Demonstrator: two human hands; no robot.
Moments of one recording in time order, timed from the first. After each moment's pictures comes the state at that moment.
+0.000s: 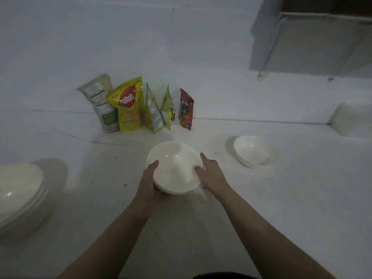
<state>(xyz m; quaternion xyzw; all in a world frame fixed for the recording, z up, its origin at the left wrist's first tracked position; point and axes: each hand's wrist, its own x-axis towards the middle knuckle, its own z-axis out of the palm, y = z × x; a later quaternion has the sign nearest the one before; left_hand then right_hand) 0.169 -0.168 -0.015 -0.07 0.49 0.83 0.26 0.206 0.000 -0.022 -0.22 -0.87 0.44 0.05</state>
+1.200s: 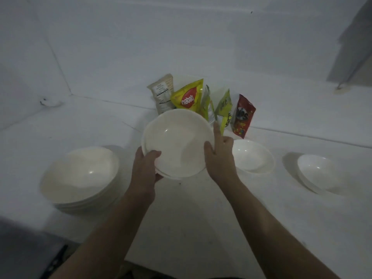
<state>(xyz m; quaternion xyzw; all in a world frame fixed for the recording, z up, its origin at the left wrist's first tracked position) 0.118 -0.300 0.029 -0.11 0.57 0.81 0.02 0.128 -0.128 0.035 -0.12 -0.87 0.44 0.19</state>
